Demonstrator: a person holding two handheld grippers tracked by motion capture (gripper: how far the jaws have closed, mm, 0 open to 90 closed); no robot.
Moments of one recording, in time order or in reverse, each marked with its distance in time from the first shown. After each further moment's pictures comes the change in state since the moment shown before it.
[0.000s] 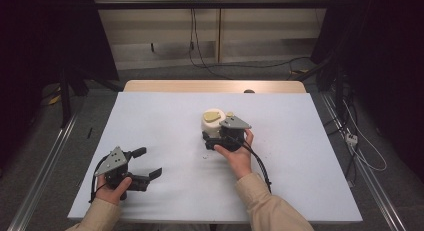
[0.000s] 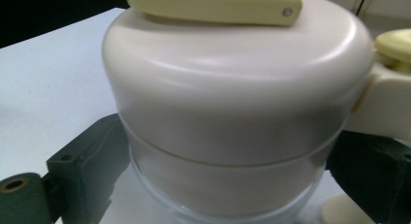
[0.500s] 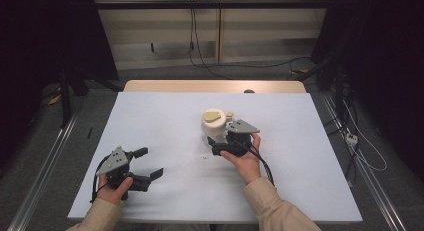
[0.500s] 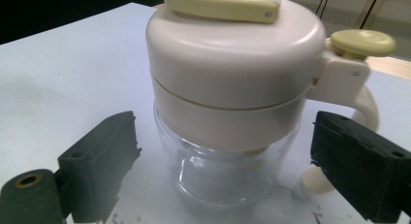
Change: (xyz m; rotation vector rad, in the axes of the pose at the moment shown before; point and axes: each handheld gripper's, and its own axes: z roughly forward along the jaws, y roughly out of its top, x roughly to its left) left arm -0.002 0.000 0.003 -0.001 -0.013 -0.005; right arm -0.004 -0.001 -0.030 0.016 0.040 -0.027
